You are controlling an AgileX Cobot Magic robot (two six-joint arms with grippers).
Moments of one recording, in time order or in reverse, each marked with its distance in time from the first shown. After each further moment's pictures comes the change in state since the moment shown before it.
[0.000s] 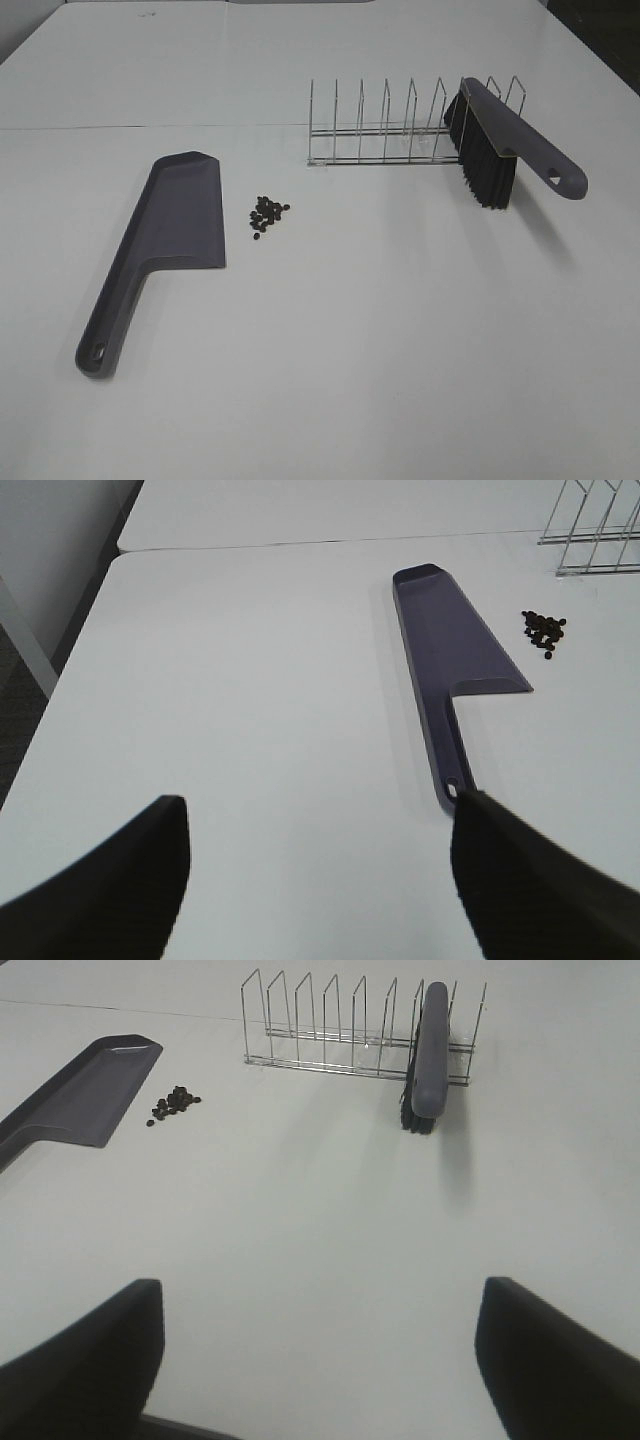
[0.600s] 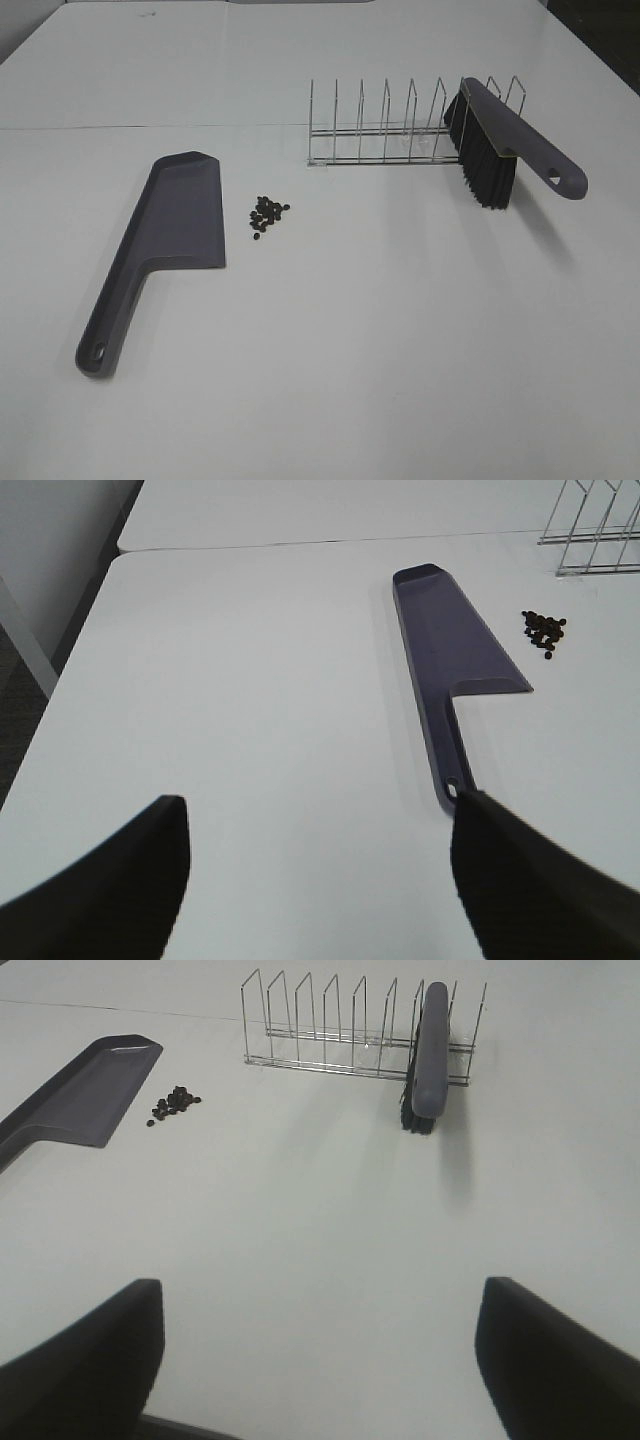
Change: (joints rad) left arm 0.000 0.000 0.000 0.000 0.000 0.000; right arm 0.000 0.000 0.000 0.000 0.000 0.000
